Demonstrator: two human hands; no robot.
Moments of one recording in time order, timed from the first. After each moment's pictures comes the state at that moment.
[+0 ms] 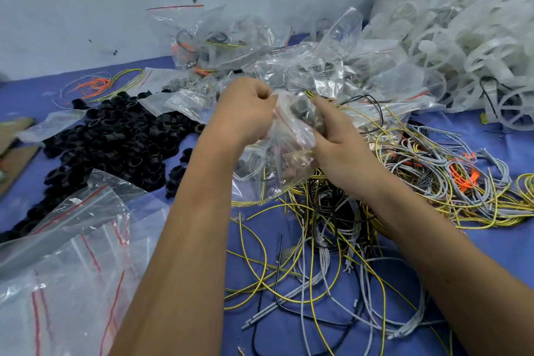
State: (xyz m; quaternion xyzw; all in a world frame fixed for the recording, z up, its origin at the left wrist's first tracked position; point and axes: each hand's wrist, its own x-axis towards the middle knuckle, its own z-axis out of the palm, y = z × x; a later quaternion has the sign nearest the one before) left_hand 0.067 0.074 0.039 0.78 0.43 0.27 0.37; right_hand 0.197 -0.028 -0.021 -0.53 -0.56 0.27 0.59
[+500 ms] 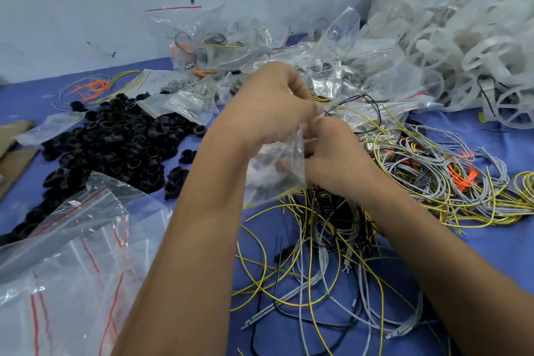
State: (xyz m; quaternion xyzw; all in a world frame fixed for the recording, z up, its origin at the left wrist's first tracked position) left_hand 0.080 0.040 0.067 0.81 0.36 0.23 0.40; right_hand 0.191 -0.034 -0.017 -0.62 -0.61 0.19 0.47
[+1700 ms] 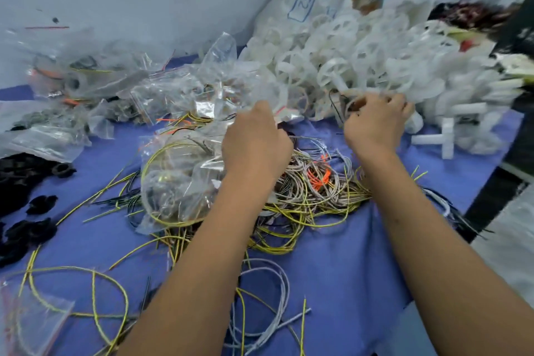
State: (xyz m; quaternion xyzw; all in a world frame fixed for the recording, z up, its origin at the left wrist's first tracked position) left_hand 0.229 -0.043 0.020 0.87 0.37 0.27 0.18; right_hand 0.411 -0.133 -0.011 -0.93 -0.17 -0.16 0.27
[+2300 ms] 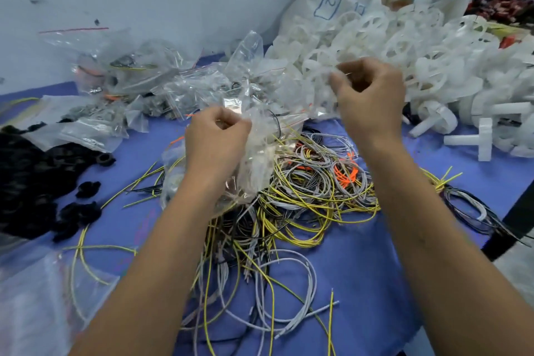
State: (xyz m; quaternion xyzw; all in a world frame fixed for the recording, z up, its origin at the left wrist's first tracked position) left_hand 0.158 0.001 0.015 0.70 0.40 0.40 0.44; right_hand 0.336 -0.111 0.038 -0.72 -0.31 -0.10 0.62
